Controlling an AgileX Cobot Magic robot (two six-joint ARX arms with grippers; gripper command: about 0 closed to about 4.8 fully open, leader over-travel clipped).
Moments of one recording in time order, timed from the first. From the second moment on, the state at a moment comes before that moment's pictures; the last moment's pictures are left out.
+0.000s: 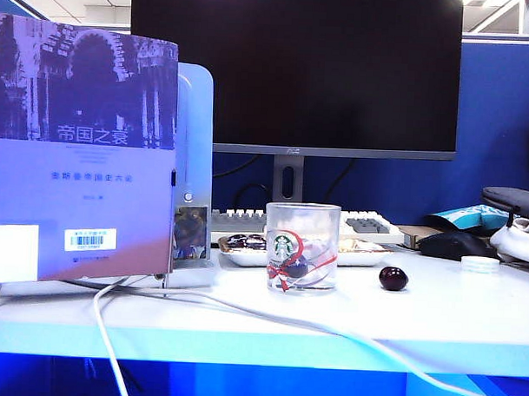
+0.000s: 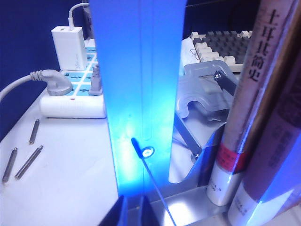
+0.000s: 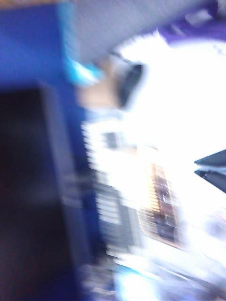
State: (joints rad) left arm -0.03 0.01 0.01 -0.16 -0.03 0.00; right arm 0.08 0.38 0.57 -0.31 -0.10 0.24
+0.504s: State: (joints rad) left arm -0.03 0.00 0.01 -0.16 -0.03 0.00; right arm 0.08 0.94 0.87 -0.35 -0.67 0.43
